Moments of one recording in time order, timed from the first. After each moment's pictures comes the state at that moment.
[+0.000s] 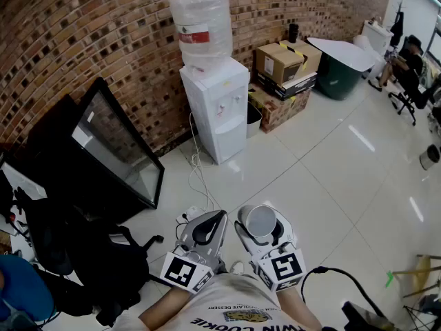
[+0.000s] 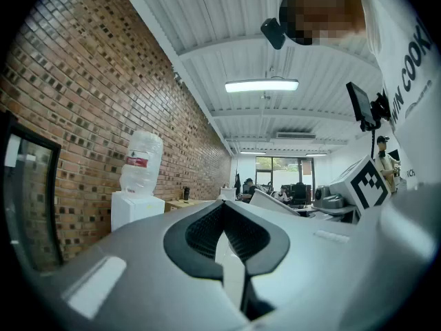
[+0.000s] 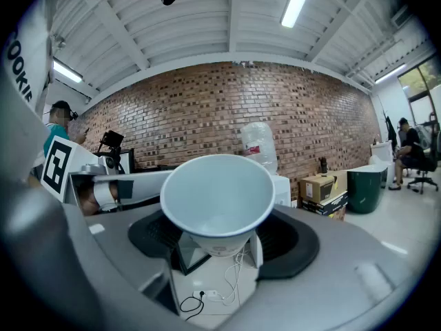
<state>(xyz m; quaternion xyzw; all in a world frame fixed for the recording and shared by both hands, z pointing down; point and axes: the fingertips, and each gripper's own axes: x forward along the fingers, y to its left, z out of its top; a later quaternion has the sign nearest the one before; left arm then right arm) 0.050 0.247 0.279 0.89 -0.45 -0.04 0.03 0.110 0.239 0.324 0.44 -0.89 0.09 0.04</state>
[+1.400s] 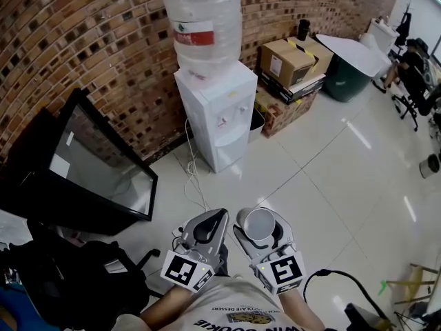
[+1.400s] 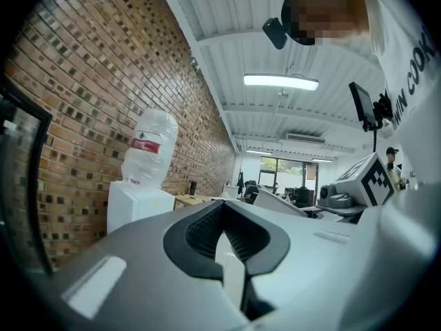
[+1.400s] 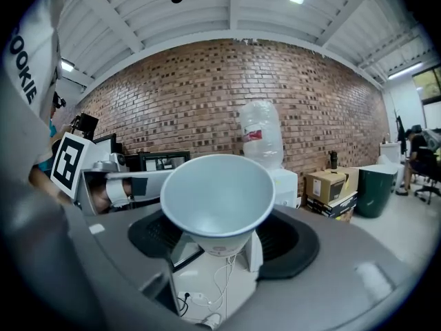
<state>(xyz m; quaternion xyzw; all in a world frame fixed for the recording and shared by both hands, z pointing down) 0.007 0.067 0.310 0.89 -0.45 -0.05 0.08 0.062 0.074 0.350 0.42 -0.90 0.10 0.09</state>
